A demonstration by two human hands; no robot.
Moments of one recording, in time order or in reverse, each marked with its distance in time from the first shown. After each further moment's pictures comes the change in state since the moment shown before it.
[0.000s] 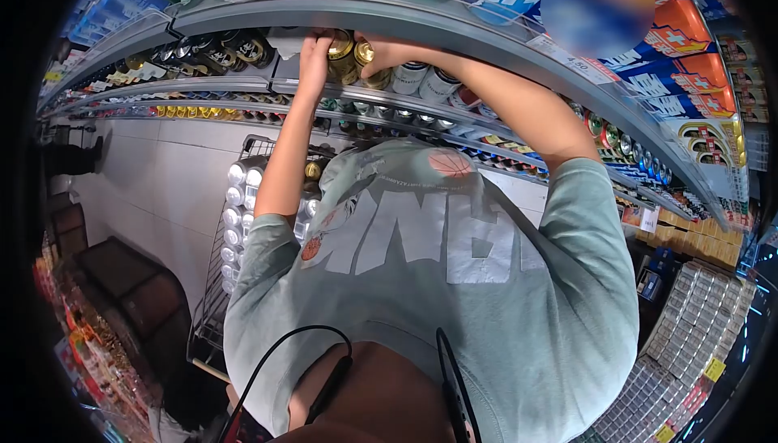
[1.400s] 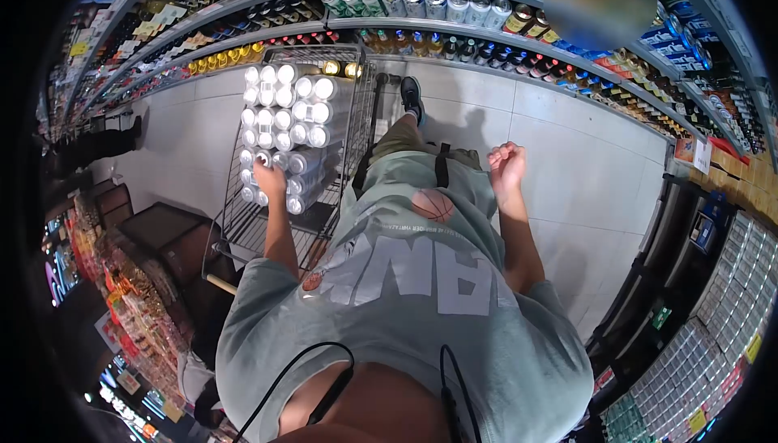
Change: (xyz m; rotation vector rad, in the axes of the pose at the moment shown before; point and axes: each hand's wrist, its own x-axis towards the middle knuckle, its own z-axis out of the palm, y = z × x) left_hand -0.483 0.002 -0.331 1.636 0.271 -0.235; right_hand -0.491 -0.227 0.312 1.992 1.356 0.936
